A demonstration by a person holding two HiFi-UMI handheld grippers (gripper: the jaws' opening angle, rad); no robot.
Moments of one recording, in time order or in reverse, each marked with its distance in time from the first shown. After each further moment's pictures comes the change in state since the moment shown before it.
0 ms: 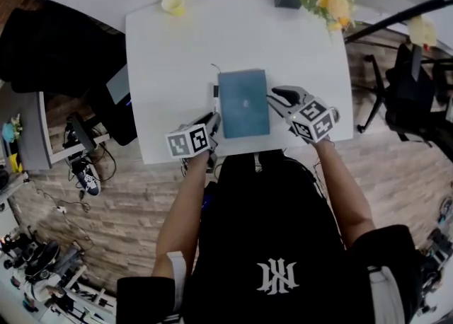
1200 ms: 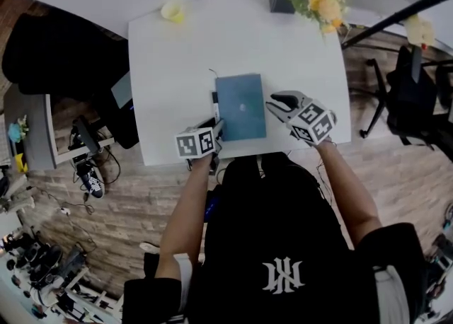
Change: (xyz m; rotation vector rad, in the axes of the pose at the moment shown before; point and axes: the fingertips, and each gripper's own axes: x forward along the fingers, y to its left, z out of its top) left arm 0.015 -0.011 -0.017 0.080 0.050 0.048; right arm -0.014 0.002 -0.008 -0.042 0.021 0.063
